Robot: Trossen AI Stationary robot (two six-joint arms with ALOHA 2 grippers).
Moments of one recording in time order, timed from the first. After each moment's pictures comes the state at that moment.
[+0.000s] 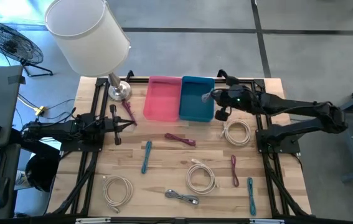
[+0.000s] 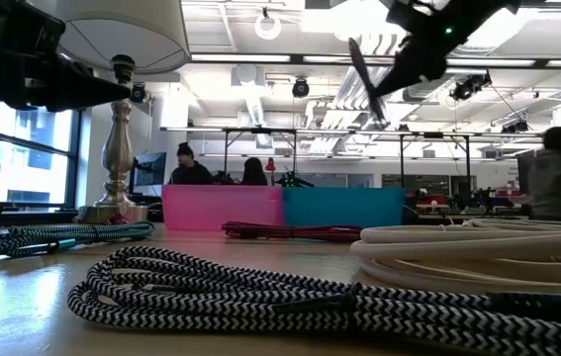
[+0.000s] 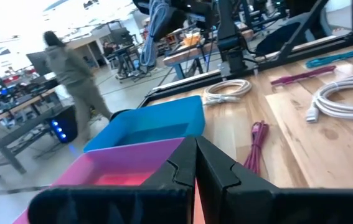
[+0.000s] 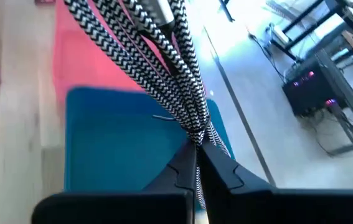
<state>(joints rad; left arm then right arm) 0.01 0.02 0.04 -0.01 -0.22 0.34 -0.28 1.11 0.87 -0.31 0.34 -0.36</state>
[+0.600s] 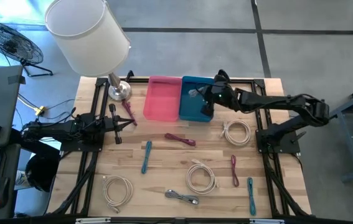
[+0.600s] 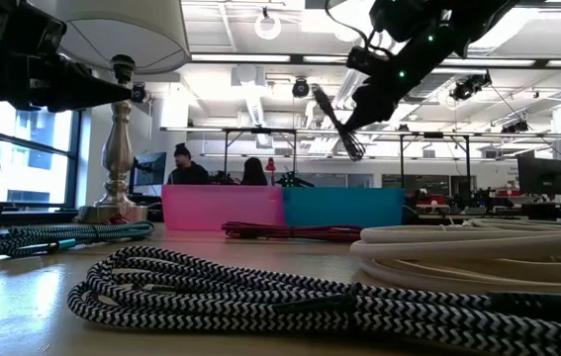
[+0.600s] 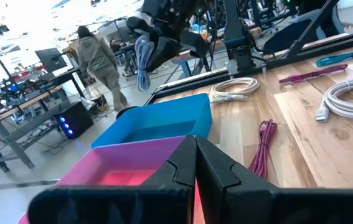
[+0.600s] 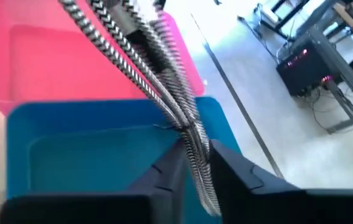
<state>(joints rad) 0.01 0.02 0.04 -0.02 -0.25 0.34 -0.36 1.37 0.86 -0.05 0.35 -0.31</state>
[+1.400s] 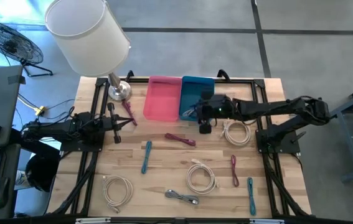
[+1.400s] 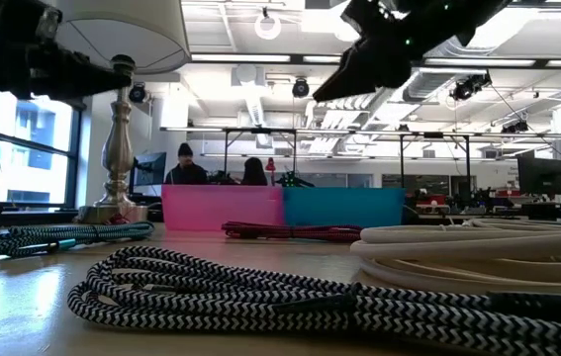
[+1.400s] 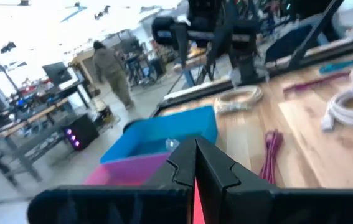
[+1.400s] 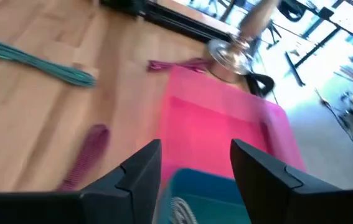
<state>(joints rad) 0.01 0.02 0.08 0.00 -0.22 0.40 -0.14 1.37 0.86 0.04 0.10 -0.40</state>
